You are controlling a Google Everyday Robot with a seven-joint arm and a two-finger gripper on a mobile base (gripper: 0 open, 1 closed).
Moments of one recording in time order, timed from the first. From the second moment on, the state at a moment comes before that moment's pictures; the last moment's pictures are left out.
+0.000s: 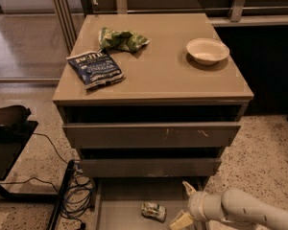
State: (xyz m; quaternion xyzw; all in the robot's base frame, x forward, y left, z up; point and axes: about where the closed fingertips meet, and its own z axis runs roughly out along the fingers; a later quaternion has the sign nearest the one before) arm 0.429 -0.128 0.382 -0.46 0.79 0.23 0.34
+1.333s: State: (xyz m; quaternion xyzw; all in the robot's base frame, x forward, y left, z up) arm 0.458 -0.098 0.288 -0.46 0.77 0.27 0.34
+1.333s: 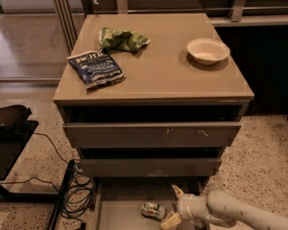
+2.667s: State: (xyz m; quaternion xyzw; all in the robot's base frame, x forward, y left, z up) arm 0.477 -0.070 0.186 -0.55 0.72 0.24 0.34
